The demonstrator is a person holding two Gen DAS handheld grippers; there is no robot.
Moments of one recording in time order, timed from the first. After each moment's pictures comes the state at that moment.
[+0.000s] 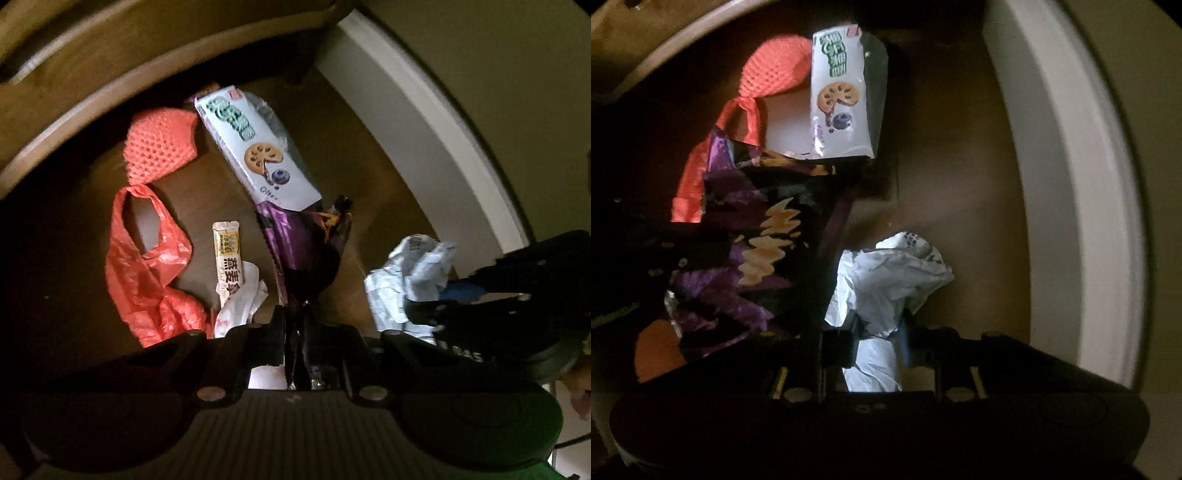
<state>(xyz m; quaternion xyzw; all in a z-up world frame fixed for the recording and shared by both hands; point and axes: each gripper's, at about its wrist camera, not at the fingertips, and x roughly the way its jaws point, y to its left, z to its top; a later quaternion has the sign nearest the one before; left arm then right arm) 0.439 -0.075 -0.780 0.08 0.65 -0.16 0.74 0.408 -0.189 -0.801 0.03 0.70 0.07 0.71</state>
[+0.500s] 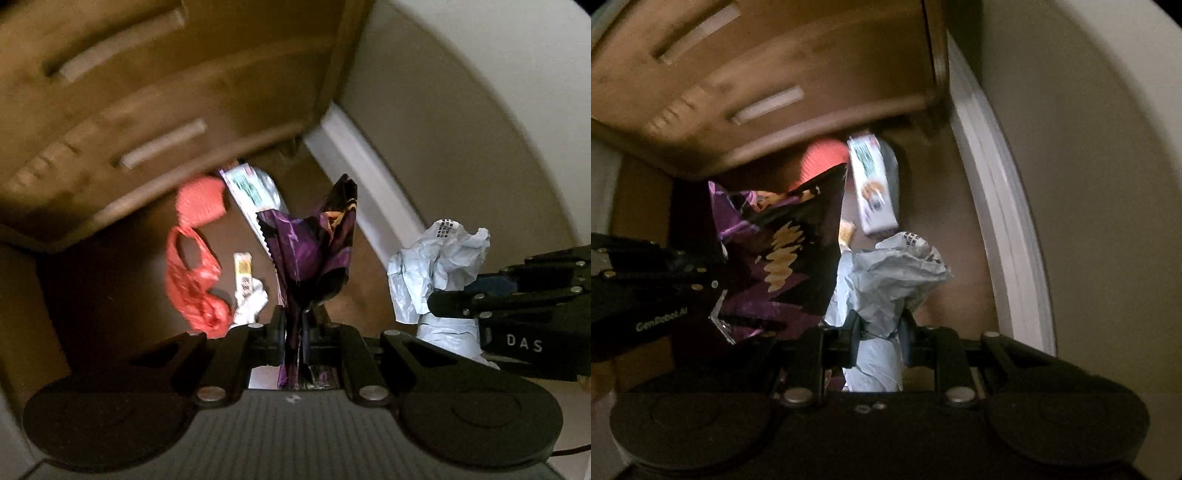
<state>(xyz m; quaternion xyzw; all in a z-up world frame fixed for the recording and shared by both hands) 0.407 -0.068 -0.584 0.06 0.61 -0.15 0.78 0.377 -0.194 -0.592 0.08 0.63 0.05 0.77</state>
